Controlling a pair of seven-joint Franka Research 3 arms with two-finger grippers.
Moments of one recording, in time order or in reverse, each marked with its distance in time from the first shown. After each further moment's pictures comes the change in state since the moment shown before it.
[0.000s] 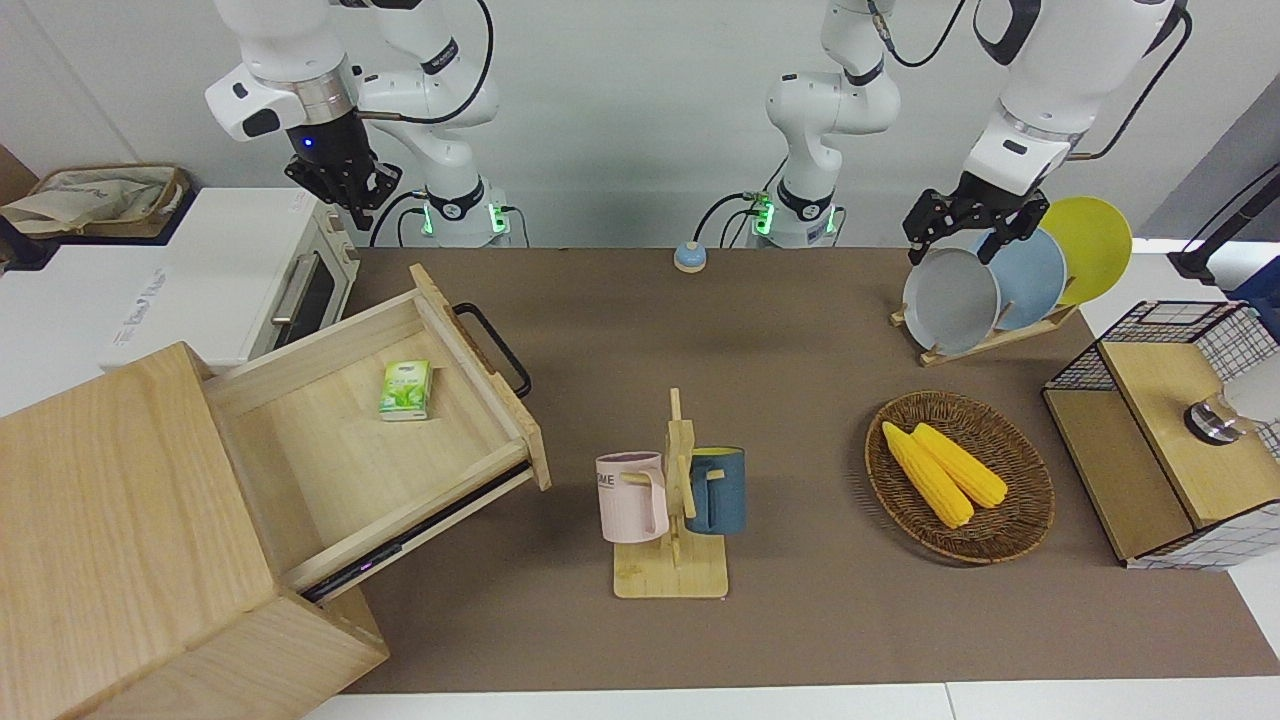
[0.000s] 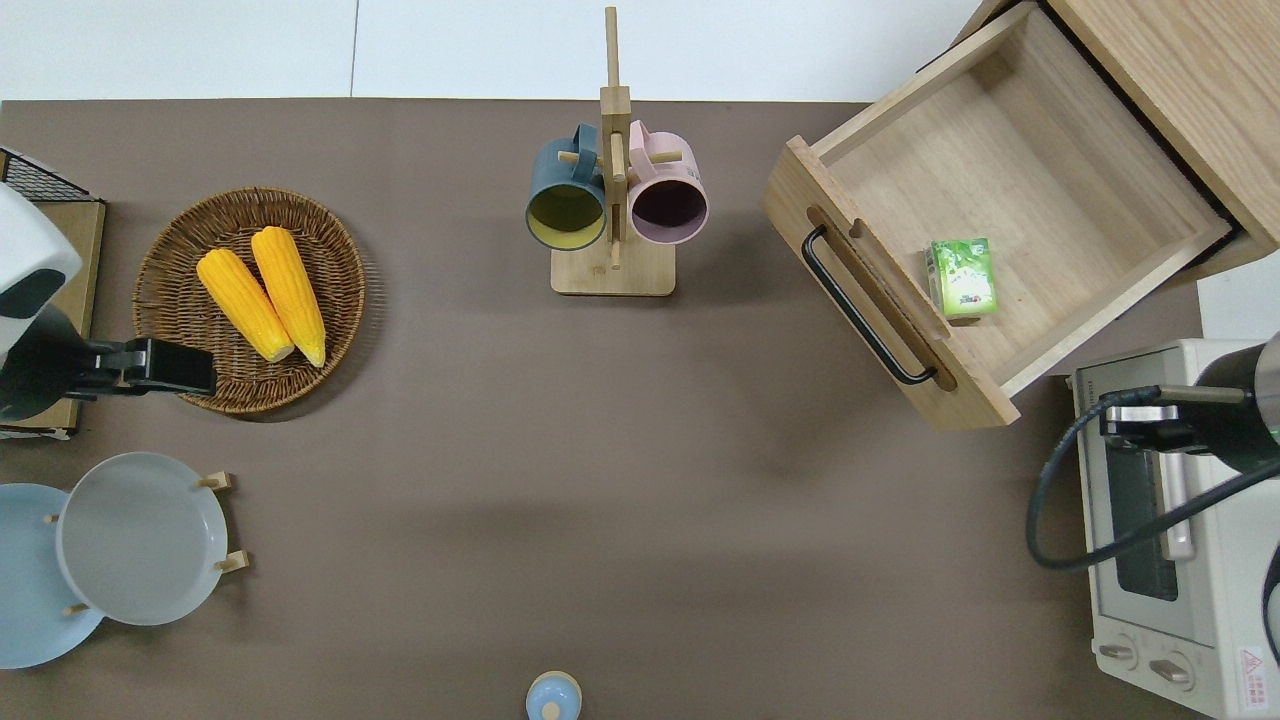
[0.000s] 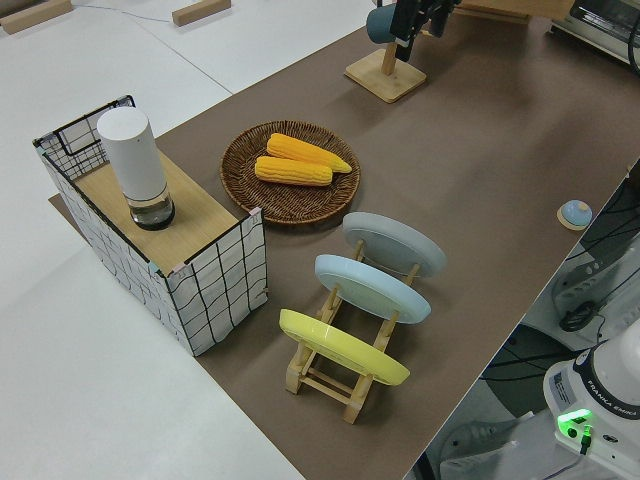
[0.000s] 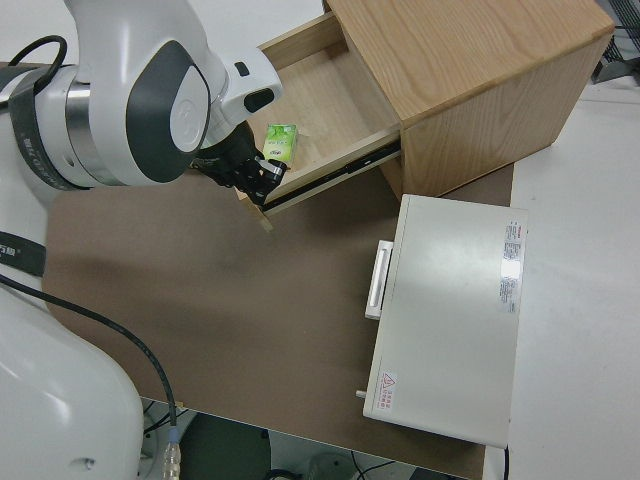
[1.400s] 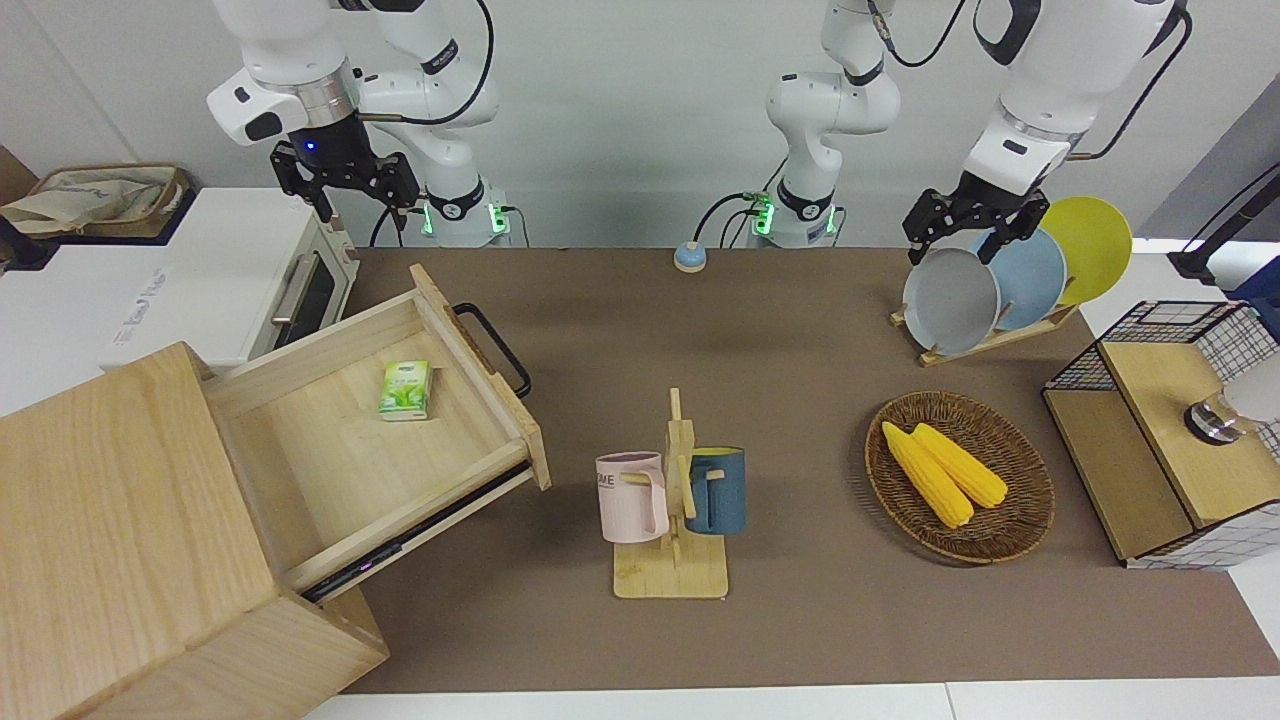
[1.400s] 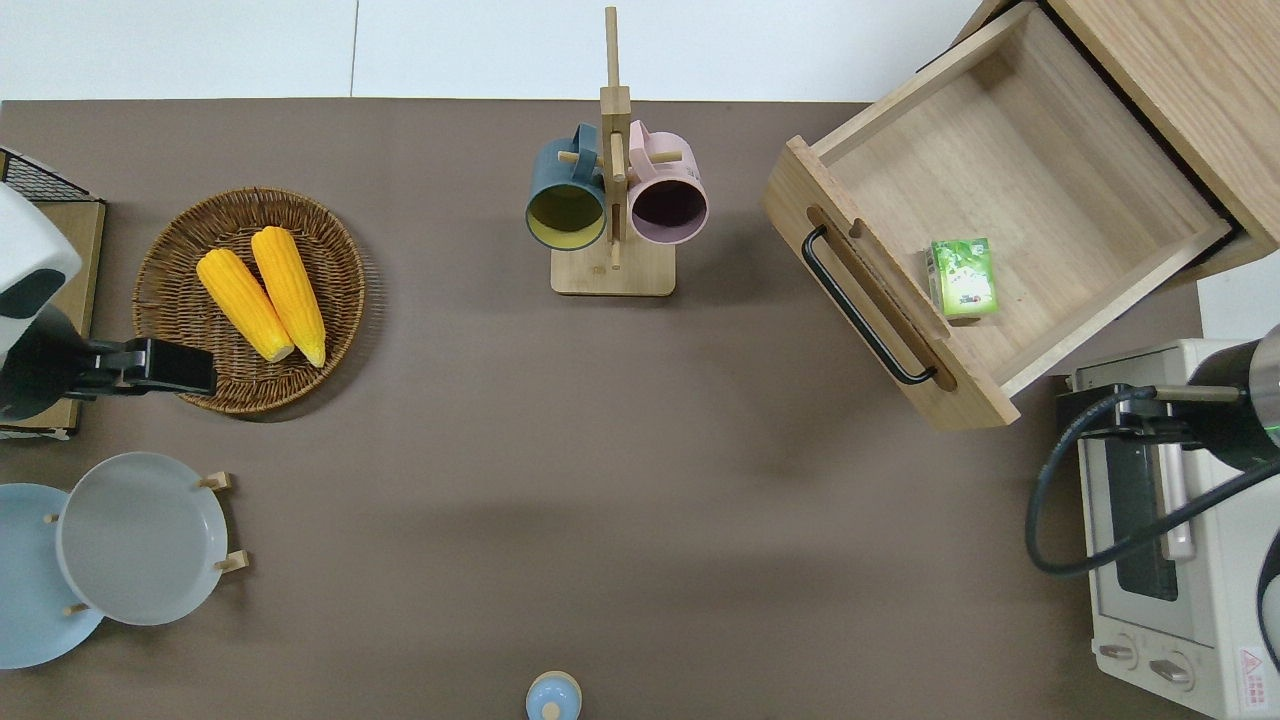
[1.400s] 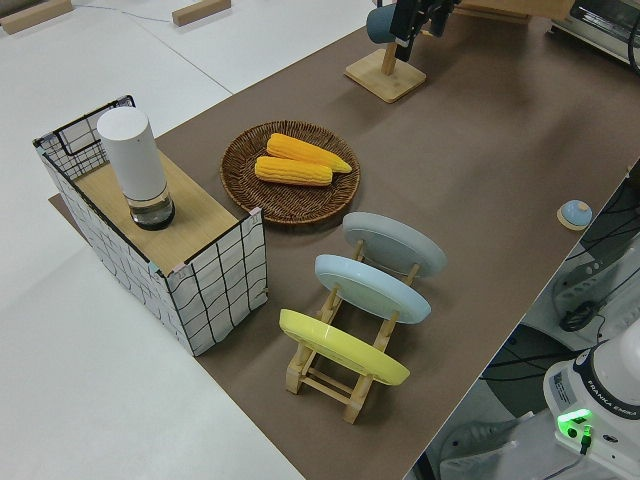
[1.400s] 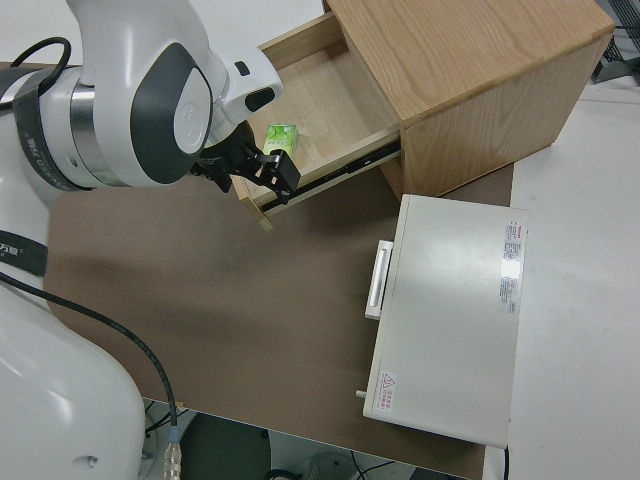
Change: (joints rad) left arm 0.000 0.000 0.000 0.000 0.000 0.000 0.000; right arm -0.002 0.000 0.000 -0.009 0.010 0.021 -0.039
